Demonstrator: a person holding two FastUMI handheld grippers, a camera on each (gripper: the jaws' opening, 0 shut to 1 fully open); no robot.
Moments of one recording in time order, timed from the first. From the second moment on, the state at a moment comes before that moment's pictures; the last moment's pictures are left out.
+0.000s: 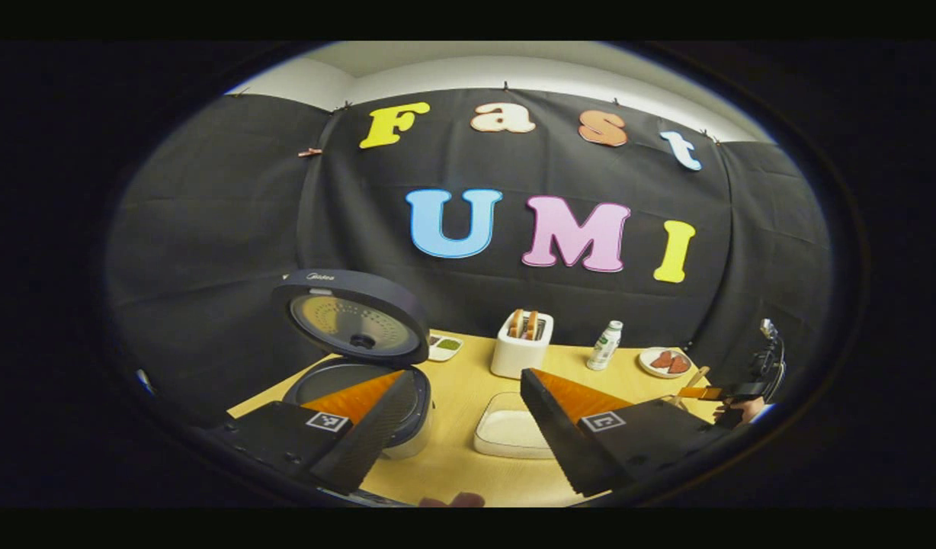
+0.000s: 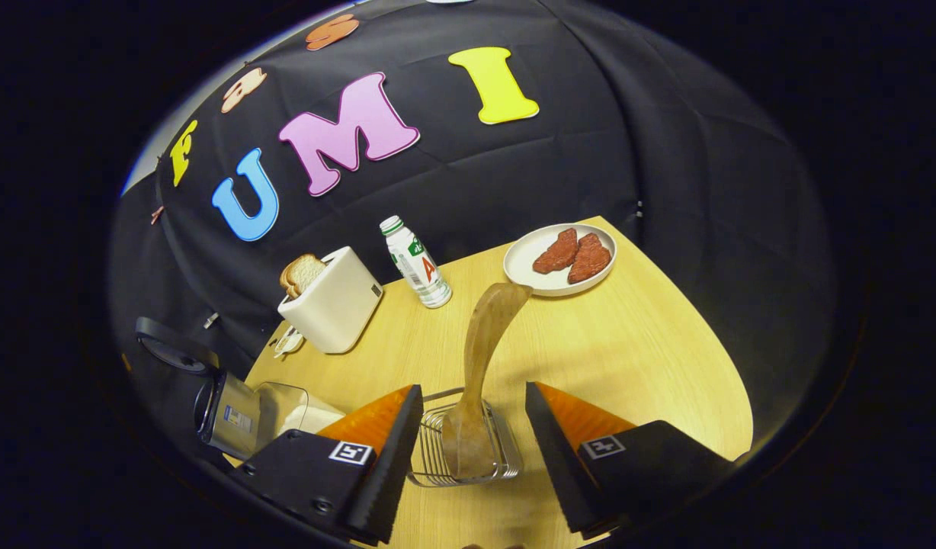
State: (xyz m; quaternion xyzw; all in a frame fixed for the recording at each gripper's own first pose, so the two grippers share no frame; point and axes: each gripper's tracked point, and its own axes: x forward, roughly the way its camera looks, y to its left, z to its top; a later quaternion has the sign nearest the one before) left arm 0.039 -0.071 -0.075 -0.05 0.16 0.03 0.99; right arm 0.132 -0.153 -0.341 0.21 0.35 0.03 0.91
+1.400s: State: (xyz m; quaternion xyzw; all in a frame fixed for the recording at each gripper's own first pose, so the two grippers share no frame) left arm 0.104 0.097 0.013 -0.02 0.02 0.04 1.00; right arm 0.035 -0.069 -0.069 0.10 0.12 -0.03 0.99
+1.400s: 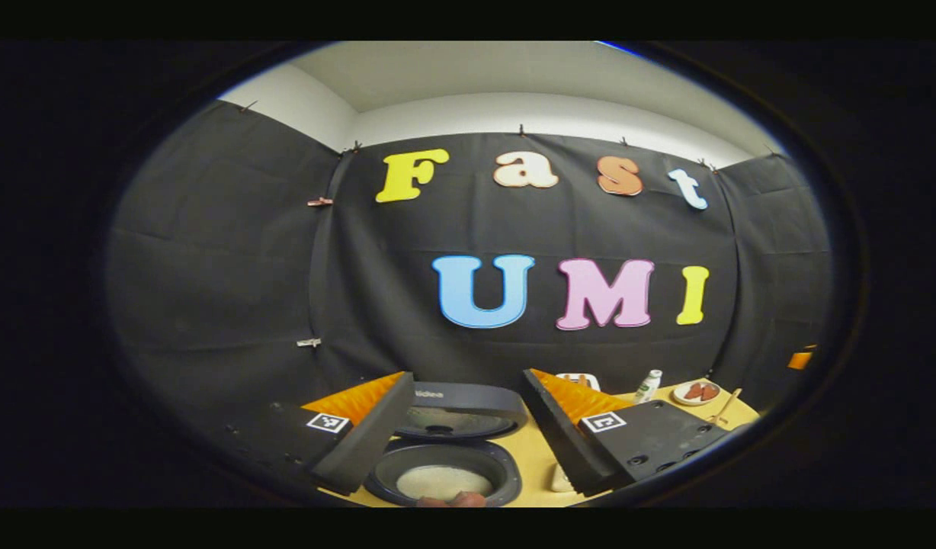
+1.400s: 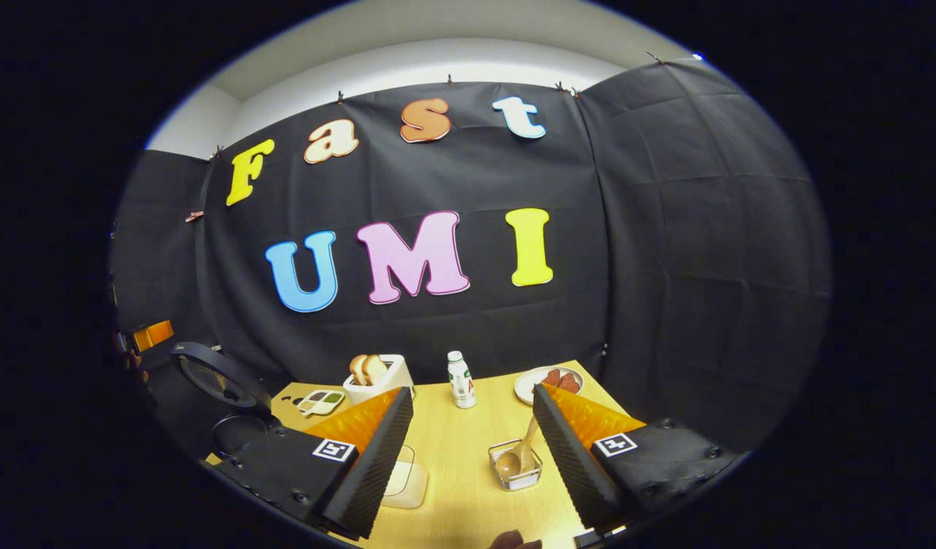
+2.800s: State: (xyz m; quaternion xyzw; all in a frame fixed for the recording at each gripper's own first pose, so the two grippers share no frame) left arm 0.115 0.123 -0.085 -0.01 0.12 0.04 0.99; right arm 0.017 -0.026 -0.059 0.08 0.13 -0.02 0.99
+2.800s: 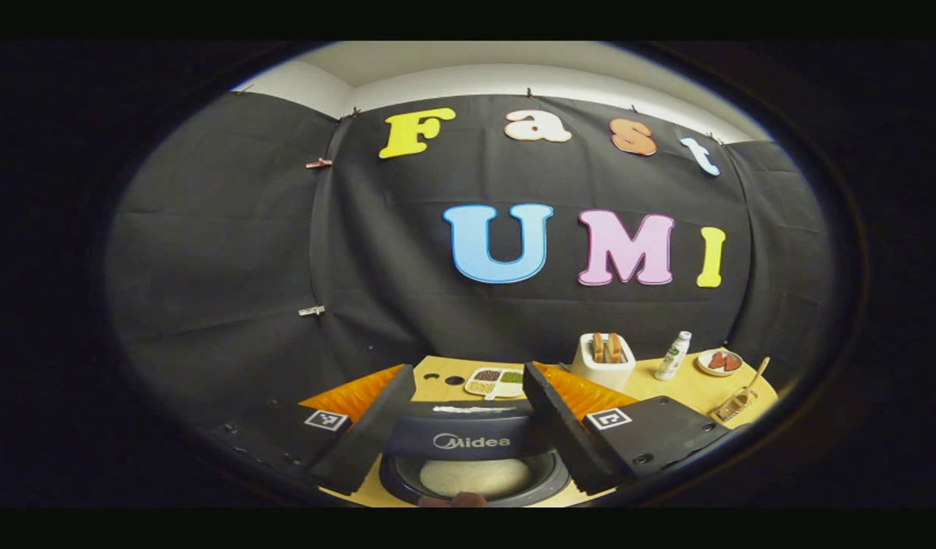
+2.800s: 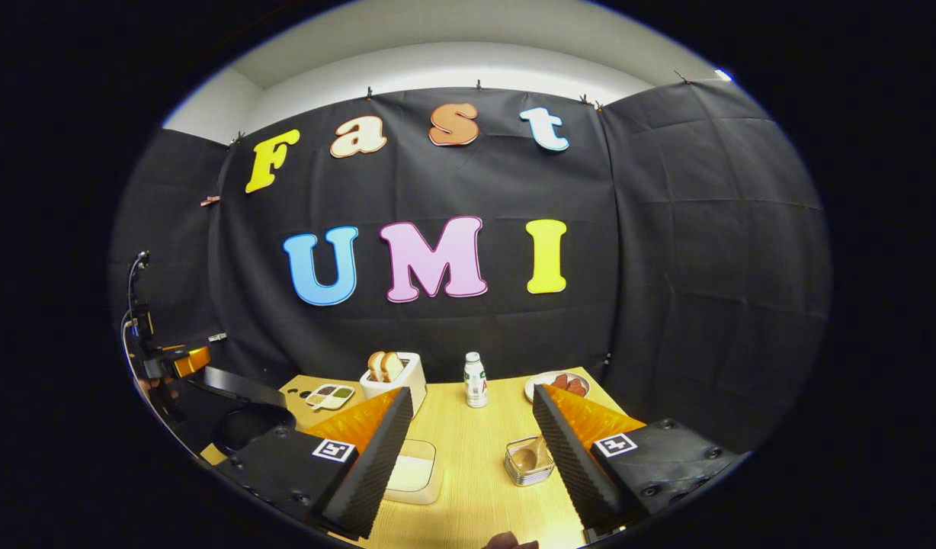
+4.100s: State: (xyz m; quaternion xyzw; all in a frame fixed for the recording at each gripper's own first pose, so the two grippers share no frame) left arm 0.056 0.103 -0.232 0.00 0.16 0.04 0.99; right arm 0.015 -0.037 -0.076 0.09 0.15 -0.02 0.98
